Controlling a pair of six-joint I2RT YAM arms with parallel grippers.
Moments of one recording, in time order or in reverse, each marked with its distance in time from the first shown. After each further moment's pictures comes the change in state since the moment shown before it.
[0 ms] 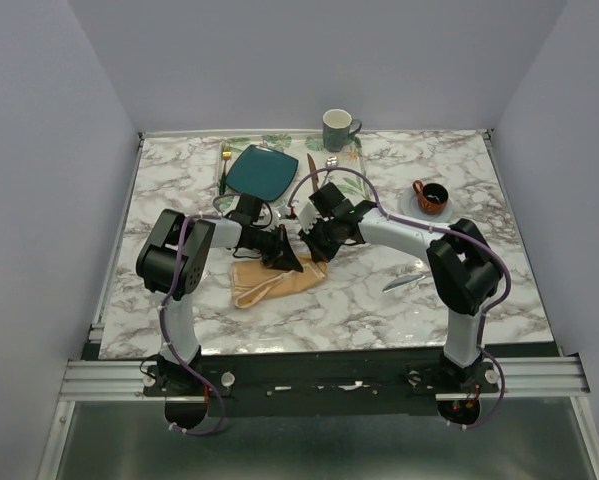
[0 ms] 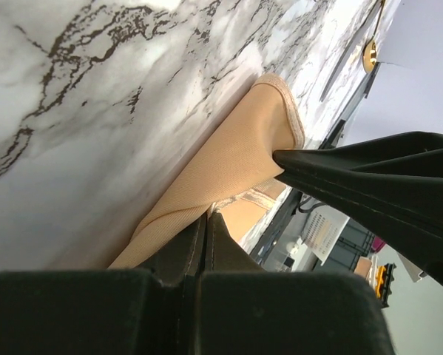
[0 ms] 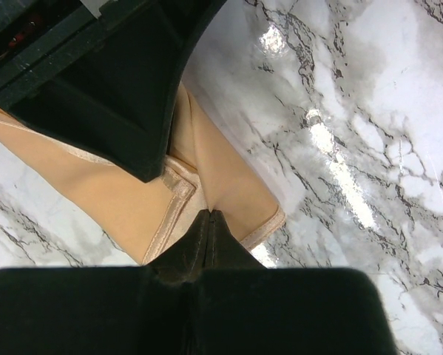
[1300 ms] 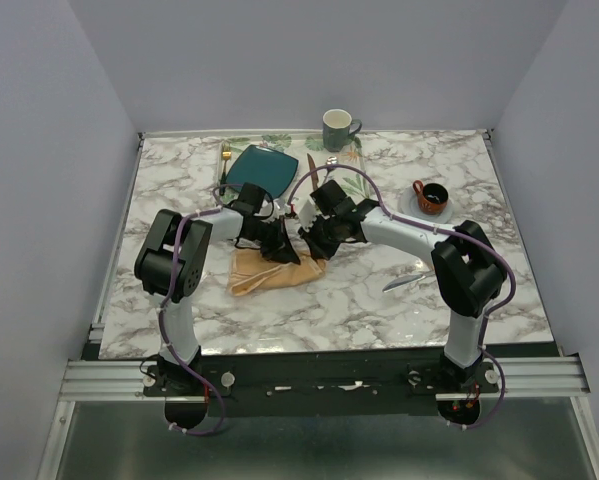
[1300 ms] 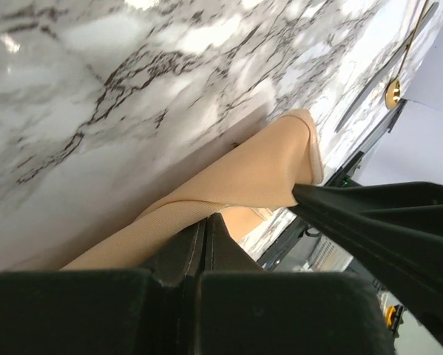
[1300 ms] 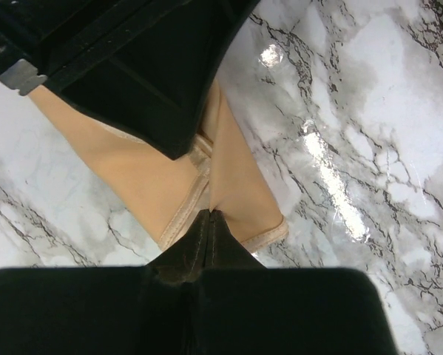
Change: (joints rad) left arm -0.006 -0.024 0.098 -0.175 -0.145 -0.013; right arm -0.001 -0.025 0.005 0.001 -0.013 -0.031
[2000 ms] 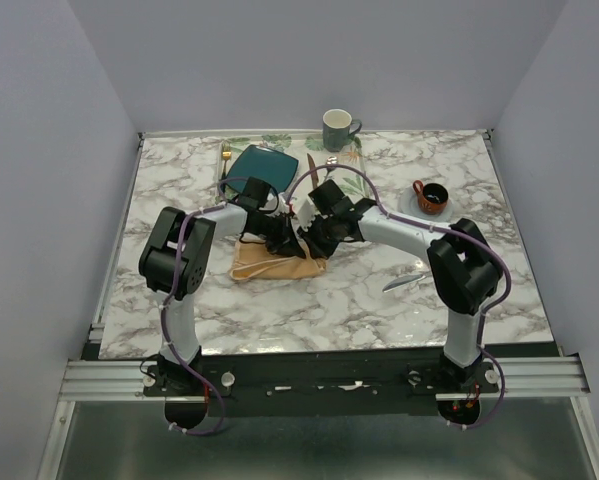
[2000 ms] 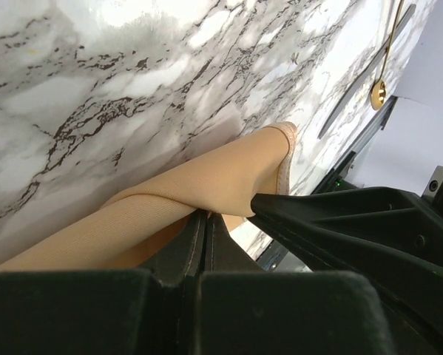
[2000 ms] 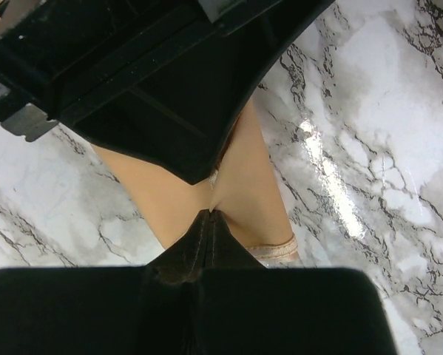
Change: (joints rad) left arm -0.021 0.025 0.075 0.001 0.017 -0.006; right arm 0.000 0.023 0.019 0.000 0.002 -0.003
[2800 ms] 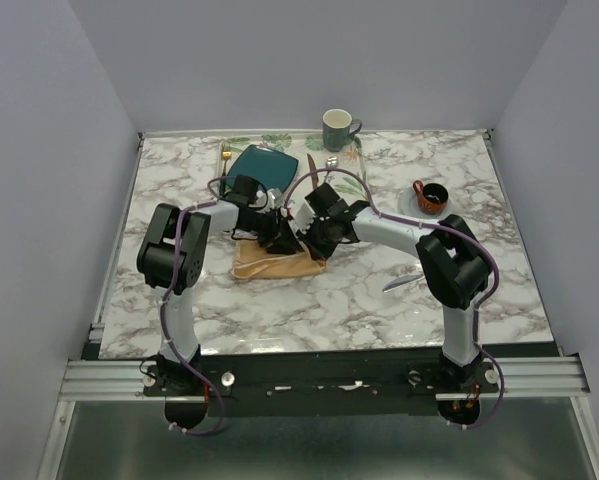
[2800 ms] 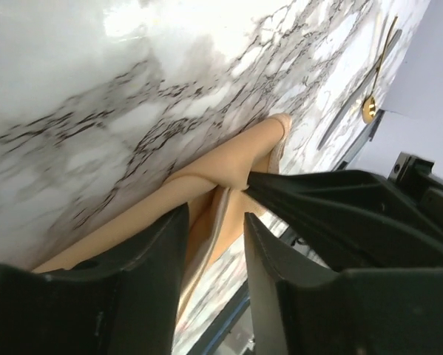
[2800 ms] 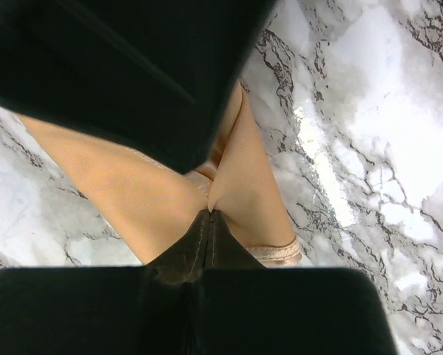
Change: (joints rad) left arm 0.065 0.049 0.019 0.025 0.039 0.021; right arm 0.000 0.071 0.014 0.019 0.049 -0.019
